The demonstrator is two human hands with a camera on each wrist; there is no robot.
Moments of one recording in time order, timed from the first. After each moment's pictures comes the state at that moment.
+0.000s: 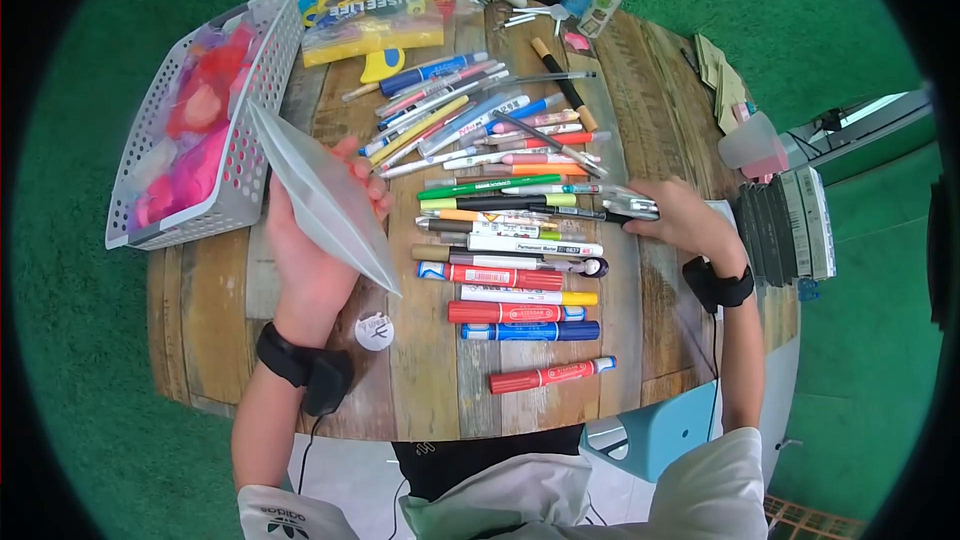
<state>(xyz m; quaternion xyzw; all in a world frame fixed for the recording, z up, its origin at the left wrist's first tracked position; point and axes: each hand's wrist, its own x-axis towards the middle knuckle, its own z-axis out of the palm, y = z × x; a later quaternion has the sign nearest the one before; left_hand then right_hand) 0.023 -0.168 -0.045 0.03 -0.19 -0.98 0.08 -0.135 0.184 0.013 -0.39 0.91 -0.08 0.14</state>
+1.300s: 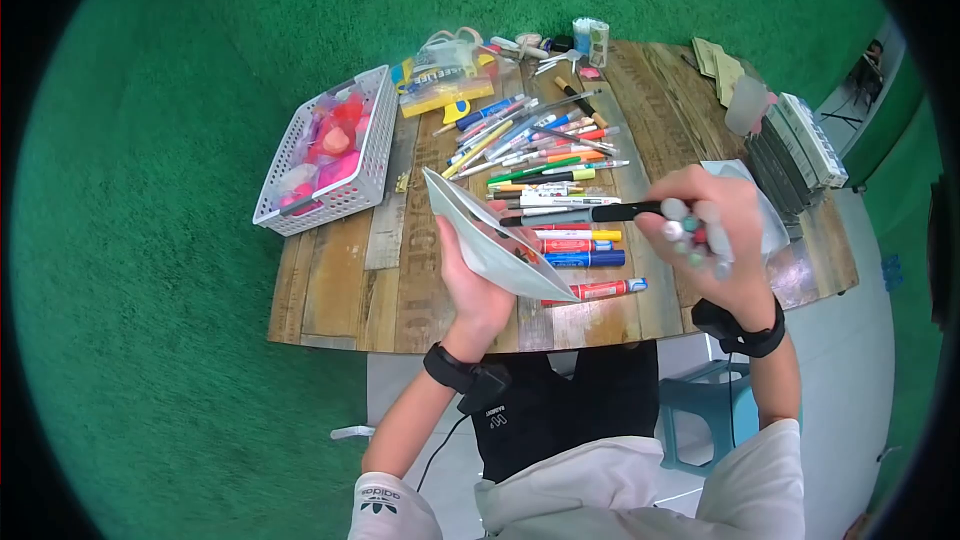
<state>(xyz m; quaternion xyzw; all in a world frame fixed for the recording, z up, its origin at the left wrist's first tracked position) 0.110 -0.052 -0.027 0.02 -0.28 -0.95 0.10 0.053 0.173 0.103 -0.49 0.74 -0.38 -0.28</state>
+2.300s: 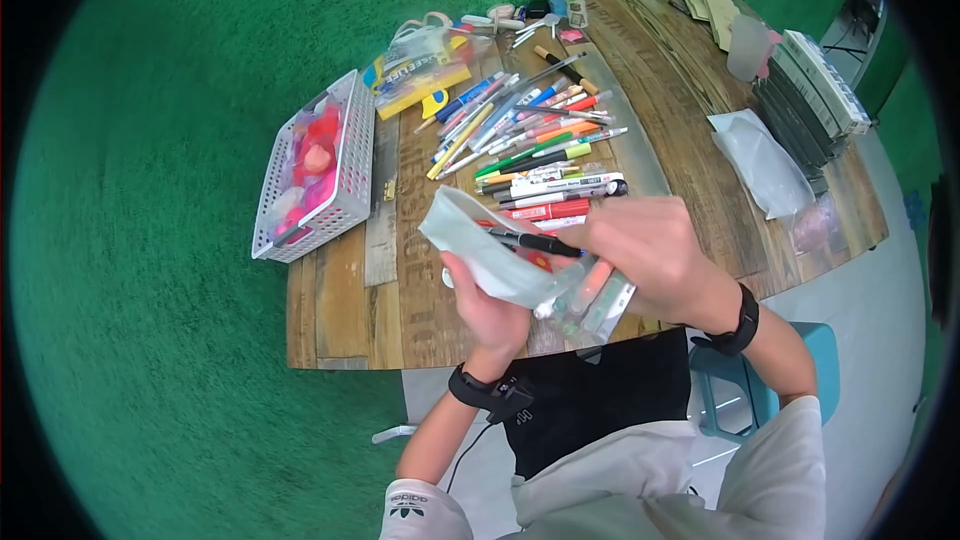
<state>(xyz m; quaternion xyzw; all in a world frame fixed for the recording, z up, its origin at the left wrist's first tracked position) 0.118 -0.036 -0.050 -0.03 -0.38 -0.91 0.15 0.046 0.142 0.047 -0.54 0.70 -0.38 -0.27</state>
